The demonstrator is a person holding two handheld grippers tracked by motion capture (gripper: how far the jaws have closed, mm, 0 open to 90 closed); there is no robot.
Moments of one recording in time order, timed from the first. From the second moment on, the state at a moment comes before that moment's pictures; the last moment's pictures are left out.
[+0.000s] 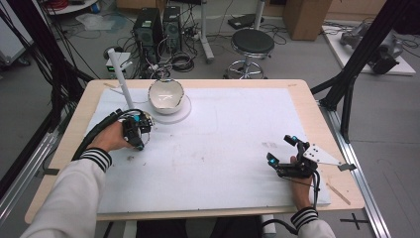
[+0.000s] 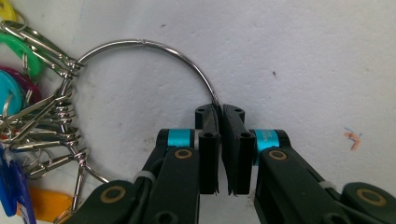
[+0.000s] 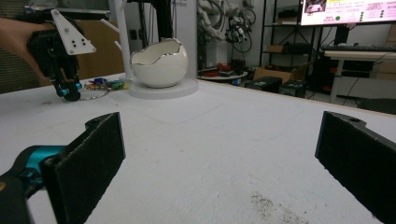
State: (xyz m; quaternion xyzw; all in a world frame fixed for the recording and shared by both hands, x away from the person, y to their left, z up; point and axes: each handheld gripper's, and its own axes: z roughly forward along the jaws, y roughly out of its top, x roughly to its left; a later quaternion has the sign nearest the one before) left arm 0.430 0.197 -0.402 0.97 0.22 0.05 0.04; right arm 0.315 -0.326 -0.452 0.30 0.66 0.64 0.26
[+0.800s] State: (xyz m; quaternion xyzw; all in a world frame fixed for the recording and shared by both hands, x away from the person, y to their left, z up) left arm 0.417 0.240 -0.344 0.95 0.25 0.12 0.17; right arm 0.315 -0.326 -0.452 0.29 0.66 0.64 0.27
